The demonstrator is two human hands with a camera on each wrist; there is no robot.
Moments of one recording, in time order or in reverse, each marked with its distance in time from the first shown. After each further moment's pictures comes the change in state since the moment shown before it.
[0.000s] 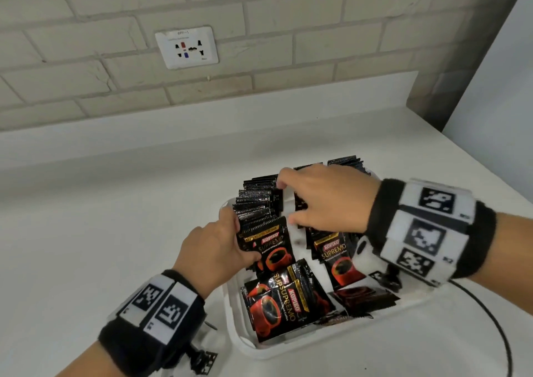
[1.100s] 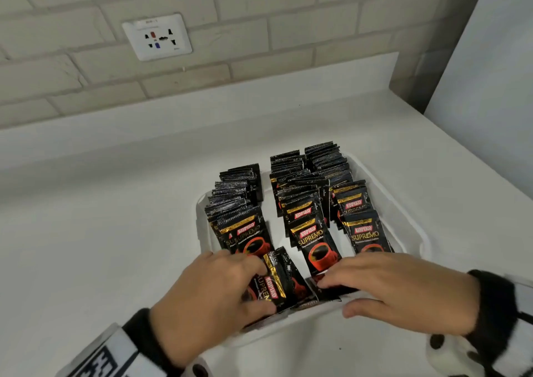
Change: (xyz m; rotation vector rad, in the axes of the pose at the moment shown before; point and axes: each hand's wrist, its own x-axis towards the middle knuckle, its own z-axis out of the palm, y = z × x) left_hand -0.050 0.033 -0.002 0.097 -0.208 0.413; right_hand -0.117 0.024 0.054 0.246 -0.341 -0.069
